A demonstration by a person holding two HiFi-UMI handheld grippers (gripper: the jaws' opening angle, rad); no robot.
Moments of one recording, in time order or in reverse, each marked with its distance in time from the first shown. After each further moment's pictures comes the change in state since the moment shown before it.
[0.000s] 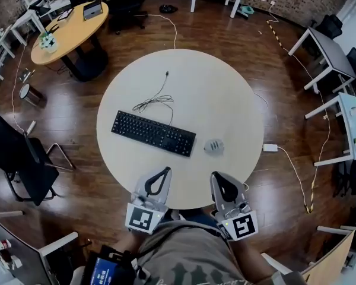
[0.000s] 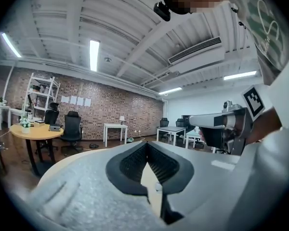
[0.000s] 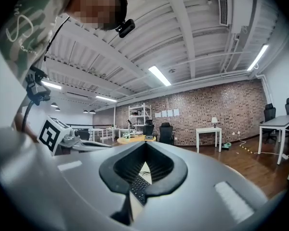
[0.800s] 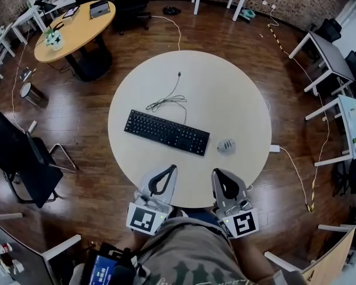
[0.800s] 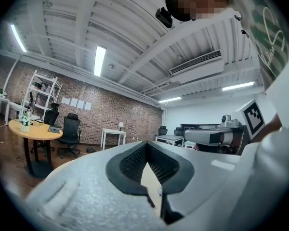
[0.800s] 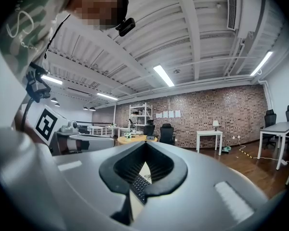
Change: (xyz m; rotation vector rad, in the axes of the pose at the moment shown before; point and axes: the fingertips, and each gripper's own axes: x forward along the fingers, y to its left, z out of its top) left arm -0.046 0.046 0.027 -0.055 -0.092 -0.023; right arm 0.039 0.065 0.004 -0.049 -0.002 -0.008
